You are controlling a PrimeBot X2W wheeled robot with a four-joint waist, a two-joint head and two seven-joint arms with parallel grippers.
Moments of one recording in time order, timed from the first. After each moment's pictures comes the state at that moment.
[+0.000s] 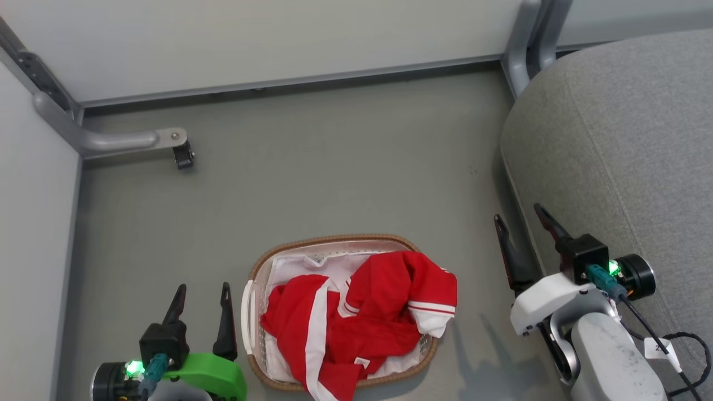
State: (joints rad) left arm -0.07 0.05 -0.07 0.40 -0.11 -0.04 -0.26; right arm -0.30 -0.06 0.10 0.44 0.03 0.13 -0.26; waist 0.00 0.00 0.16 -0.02
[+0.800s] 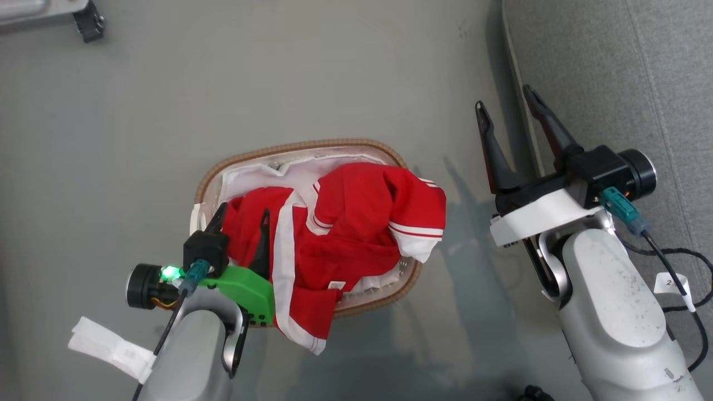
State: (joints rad) left arm -0.41 0.05 -0.24 0.66 -0.13 -0.06 -0.26; right arm -0.49 -0.06 0.17 0.24 0.09 0.13 -0.26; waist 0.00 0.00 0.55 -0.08
